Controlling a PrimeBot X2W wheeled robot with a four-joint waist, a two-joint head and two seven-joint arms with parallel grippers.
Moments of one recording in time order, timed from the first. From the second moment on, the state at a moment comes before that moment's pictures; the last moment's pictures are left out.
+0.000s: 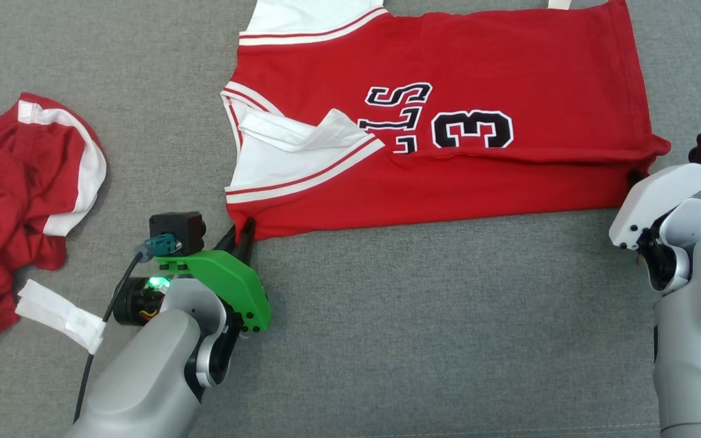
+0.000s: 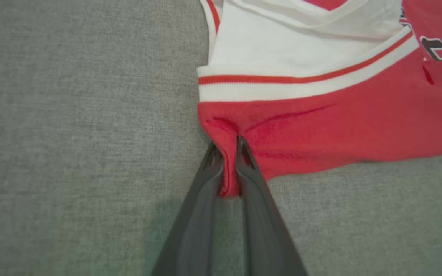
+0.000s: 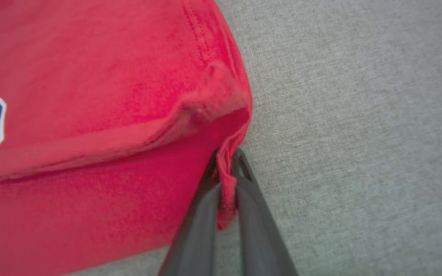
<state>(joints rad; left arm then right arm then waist) -0.54 0.27 -0.72 0.50 -0.85 0.19 0.01 -0.57 -0.06 -0.37 0.51 0.03 0.13 0.44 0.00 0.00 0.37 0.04</state>
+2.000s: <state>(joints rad) -0.89 0.35 -0.67 0.48 -0.87 0.22 0.25 -0.74 -0.13 -0.11 0.26 0.19 0.13 0.75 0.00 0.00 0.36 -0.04</state>
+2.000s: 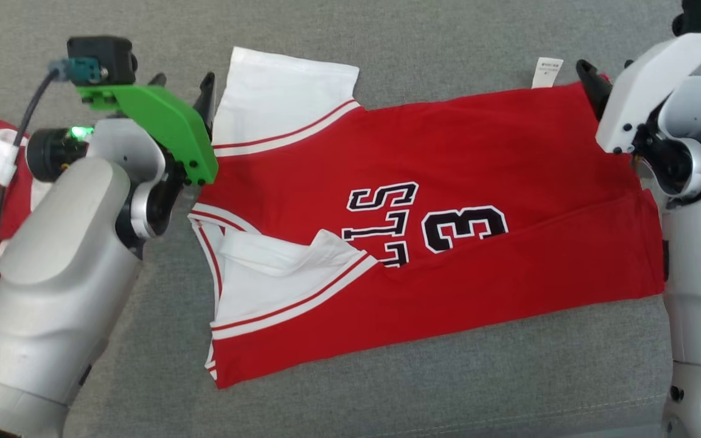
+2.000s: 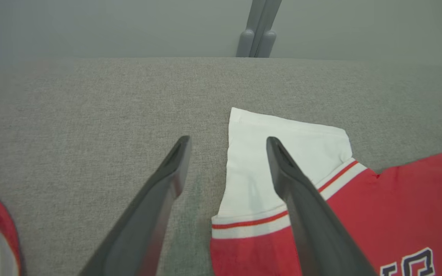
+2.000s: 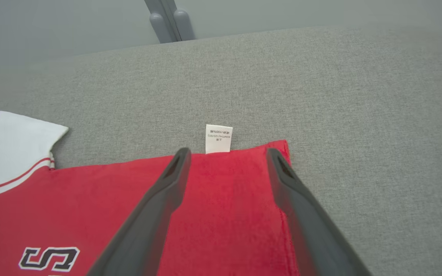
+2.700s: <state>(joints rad) -1.12 0.31 -0.70 0.73 -0.83 0.23 0.33 -0.85 -0.21 0.03 0.28 0.26 0.13 0.69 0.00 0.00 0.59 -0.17</state>
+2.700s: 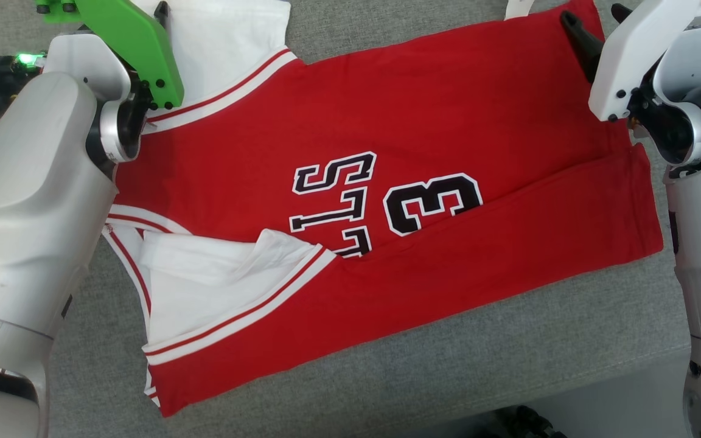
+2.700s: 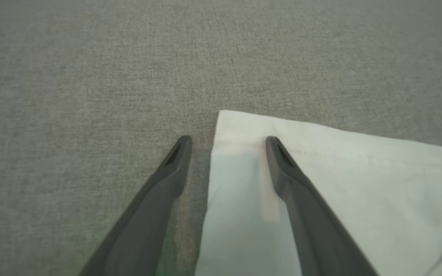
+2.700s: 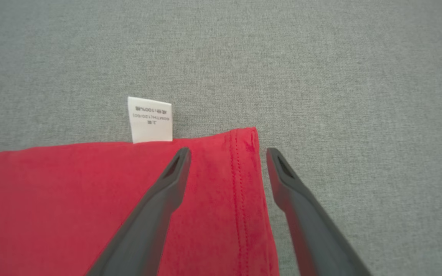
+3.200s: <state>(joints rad) -1.14 0.33 -0.72 0.68 -0.86 0.12 0.38 -0.85 -0.26 0.01 0.22 0.29 0.13 0.75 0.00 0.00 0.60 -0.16</state>
